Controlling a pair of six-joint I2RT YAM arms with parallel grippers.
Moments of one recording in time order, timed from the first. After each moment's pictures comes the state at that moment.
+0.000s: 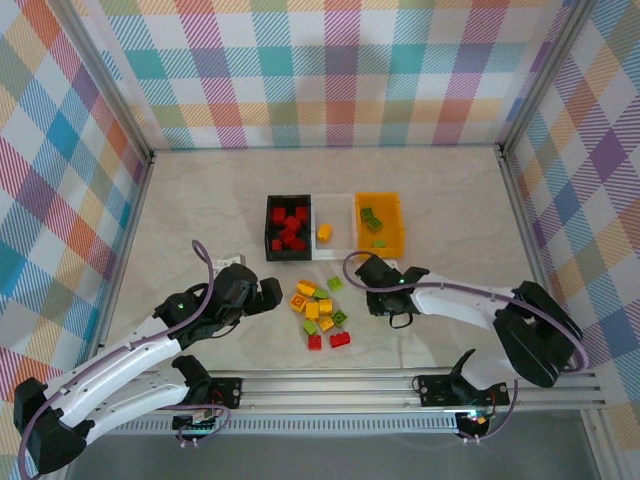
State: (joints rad) left arm -0.79 0.81 0.65 -0.75 -0.27 -0.92; right arm 0.83 1.39 0.71 -0.57 0.22 0.69
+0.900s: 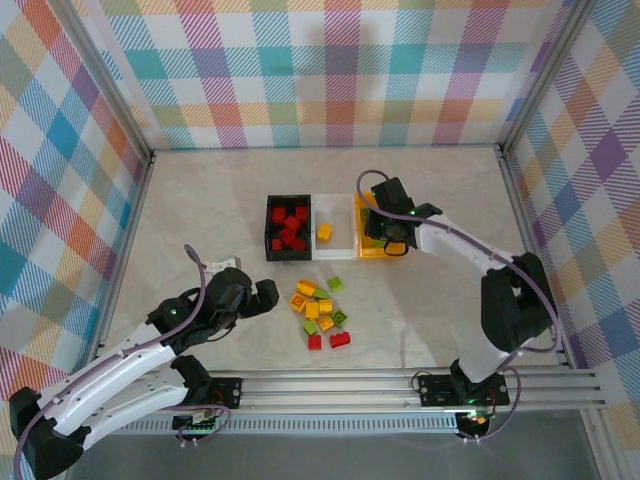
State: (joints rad) left arm -0.79 0.75 0.63 -0.77 -0.28 -0.93; right arm 0.51 1.64 1.20 -0.53 0.12 0.58
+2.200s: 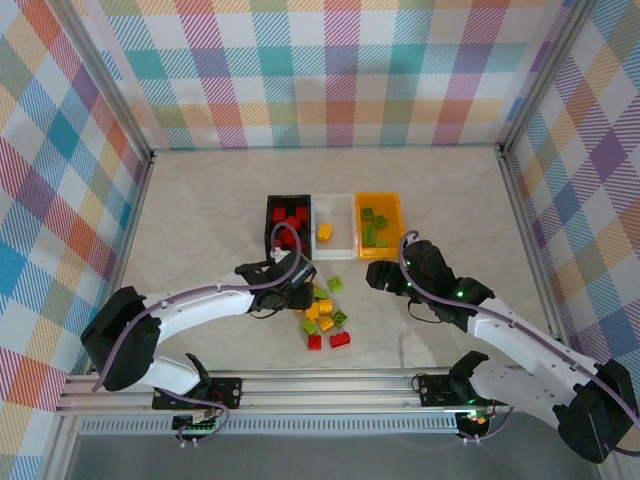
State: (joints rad) left arm -0.88 1.44 0.84 -0.59 -0.25 -0.70; right arm 0.67 0.93 0.64 -0.45 0.03 0.72
